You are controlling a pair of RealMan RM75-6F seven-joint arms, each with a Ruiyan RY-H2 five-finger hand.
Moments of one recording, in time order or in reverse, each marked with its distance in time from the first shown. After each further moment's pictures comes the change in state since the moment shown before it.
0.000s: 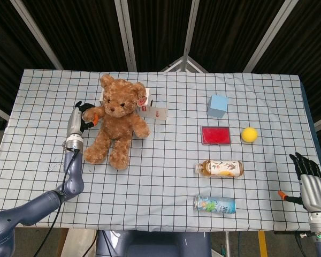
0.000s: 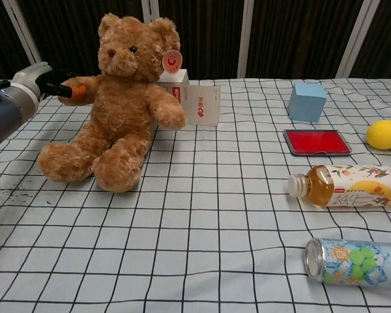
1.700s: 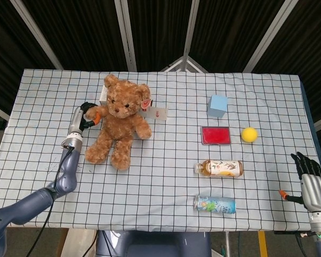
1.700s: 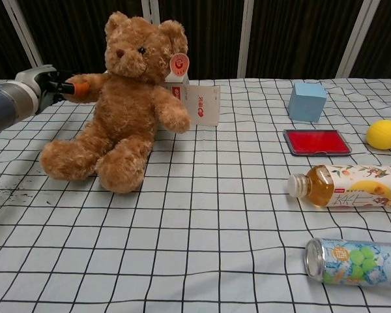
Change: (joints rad) left arm 0.010 0.065 -0.004 -0.032 0.049 -0.148 -0.225; right arm -0.003 -0.003 0.006 0.008 0.003 0.008 0.002
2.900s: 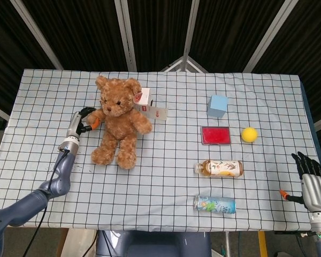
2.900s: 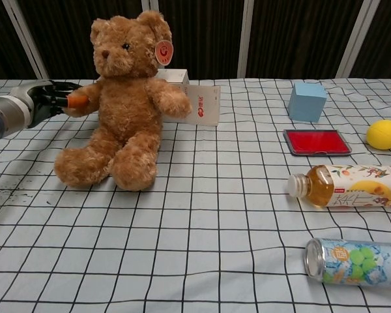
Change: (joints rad) left arm 0.026 -0.004 0.060 0.096 0.155 -0.079 -0.253; right arm -0.003 -0.002 0.002 0.005 -0.001 0.006 0.000
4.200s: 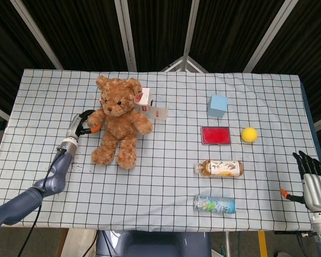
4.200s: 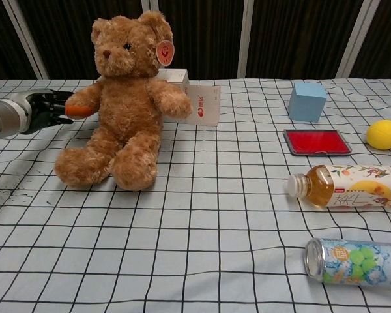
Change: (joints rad) left arm -0.011 0.051 0.046 -0.010 -0.034 -0.115 -0.040; right arm -0.005 -0.004 0.001 0.011 -0.018 0.020 0.014
